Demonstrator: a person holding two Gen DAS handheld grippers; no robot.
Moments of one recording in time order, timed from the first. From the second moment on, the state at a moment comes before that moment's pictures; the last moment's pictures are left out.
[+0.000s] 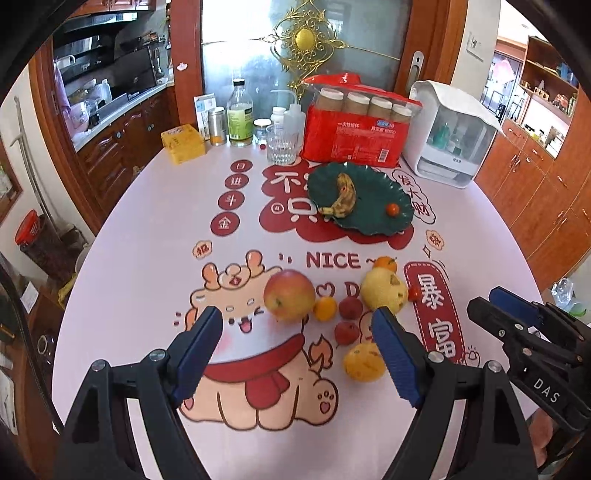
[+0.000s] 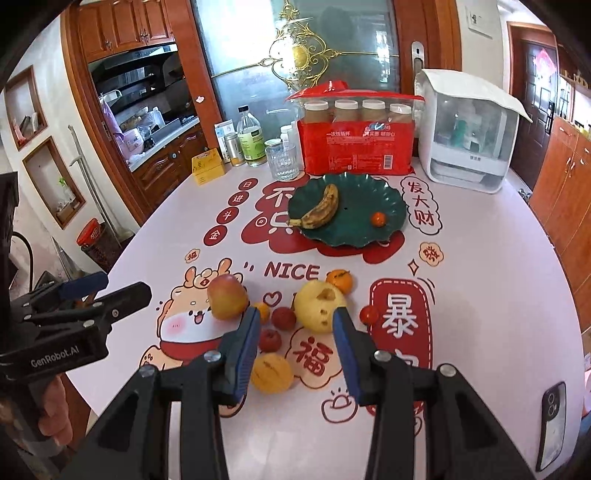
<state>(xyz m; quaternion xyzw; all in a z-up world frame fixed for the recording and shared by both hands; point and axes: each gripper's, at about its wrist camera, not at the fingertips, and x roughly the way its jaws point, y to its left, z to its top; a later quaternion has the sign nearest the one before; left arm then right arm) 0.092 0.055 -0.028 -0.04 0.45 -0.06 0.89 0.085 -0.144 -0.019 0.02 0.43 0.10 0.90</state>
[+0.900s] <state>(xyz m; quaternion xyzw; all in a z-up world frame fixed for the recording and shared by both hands) 0.104 0.059 -0.106 -0.01 0.51 -0.06 0.86 0.077 -0.115 -0.122 0.00 0.50 0.14 0.85</state>
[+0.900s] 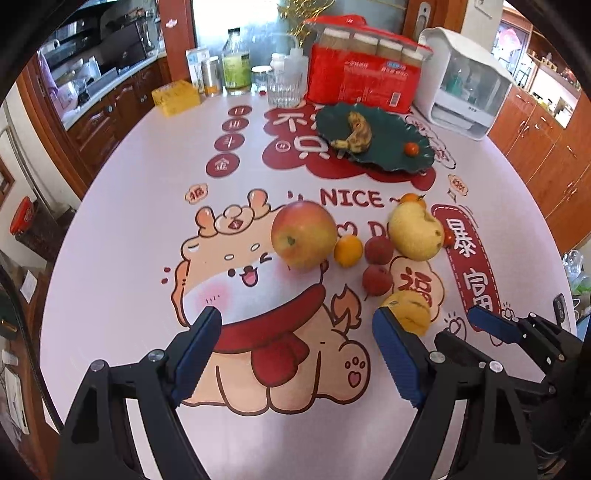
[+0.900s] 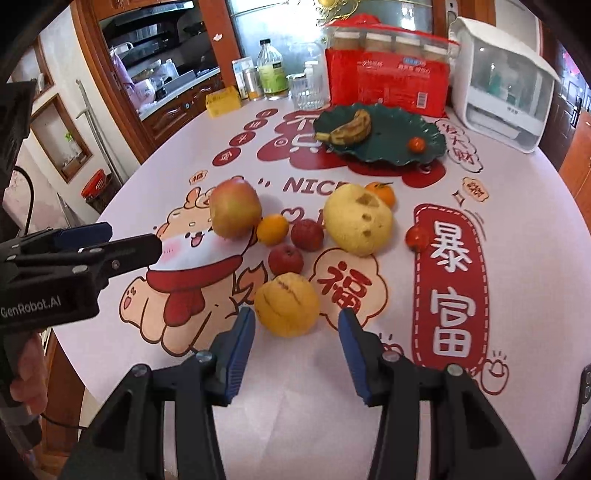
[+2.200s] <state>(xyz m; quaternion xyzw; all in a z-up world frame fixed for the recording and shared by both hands) 0.205 0.061 -0.163 -0.04 0.56 -0.05 0.82 0.127 -0.109 -0.156 0.00 0.52 0.15 0.84</state>
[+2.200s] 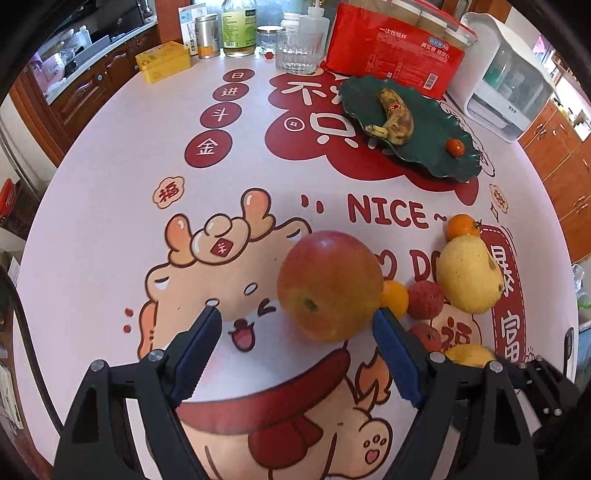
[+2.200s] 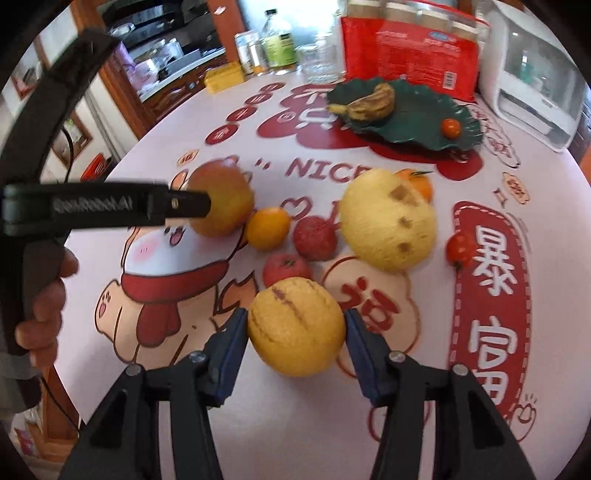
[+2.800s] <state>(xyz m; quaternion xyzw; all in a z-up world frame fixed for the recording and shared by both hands) 0.240 0.038 -0.184 -0.04 0.58 -0.09 0.81 0.144 -0.143 -0.141 0.04 0.51 0.09 0.85</state>
